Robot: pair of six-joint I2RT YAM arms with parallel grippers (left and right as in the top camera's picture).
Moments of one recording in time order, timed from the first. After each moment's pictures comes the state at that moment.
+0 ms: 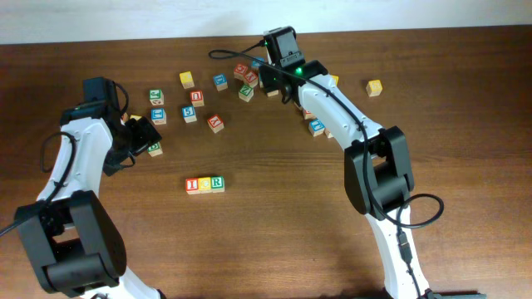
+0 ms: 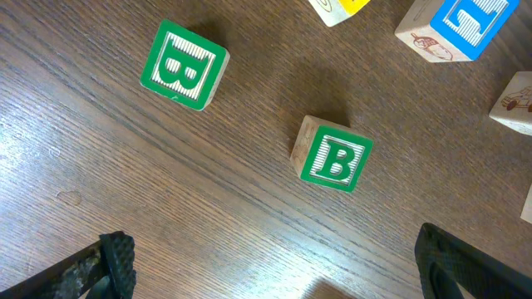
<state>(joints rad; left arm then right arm) 0.19 1.84 1.38 -0.91 -0.01 -0.45 0.41 2.41 2.08 -0.52 0.10 0.08</state>
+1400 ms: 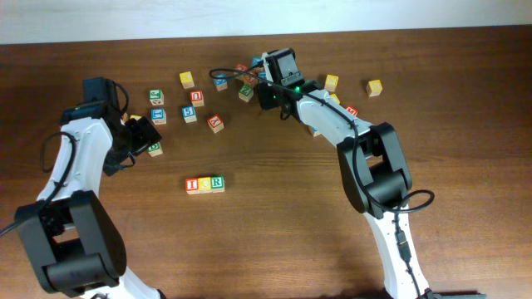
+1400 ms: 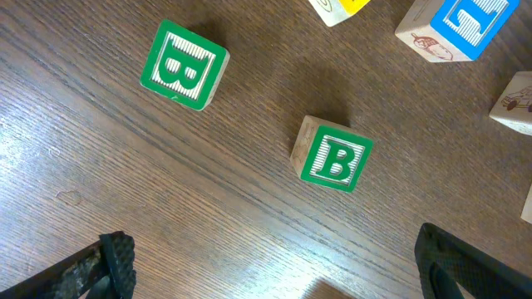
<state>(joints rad) 0.19 1.84 1.38 -0.91 -0.01 -0.45 0.41 2.43 1.88 -0.30 0.01 0.08</state>
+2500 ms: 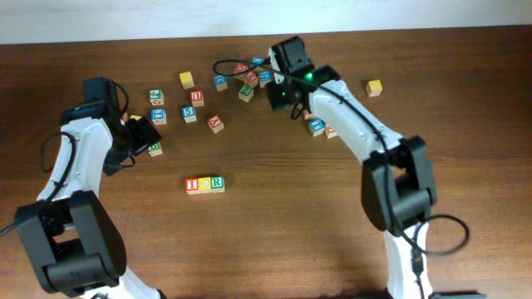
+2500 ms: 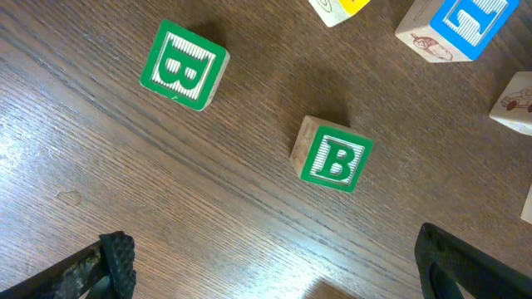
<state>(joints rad) 0.19 1.84 1.38 -0.91 -0.01 -0.45 0.41 2.21 1.88 -0.68 -0.02 0.08</state>
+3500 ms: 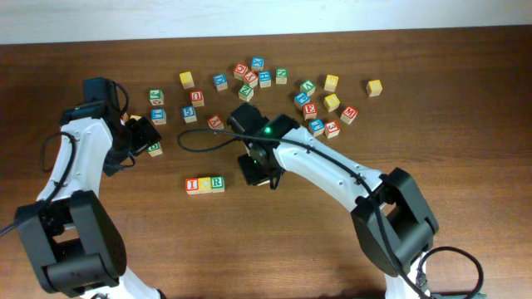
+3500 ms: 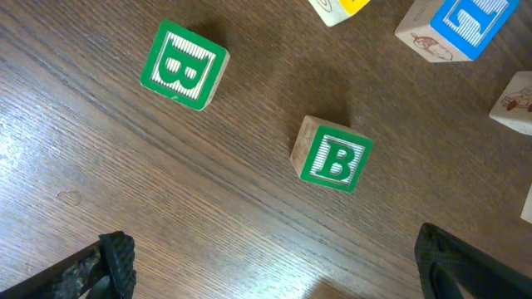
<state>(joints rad) 0.19 1.84 1.38 -0.91 -0.01 -0.45 0.71 2.03 1.57 -0.92 -0.07 0.35</state>
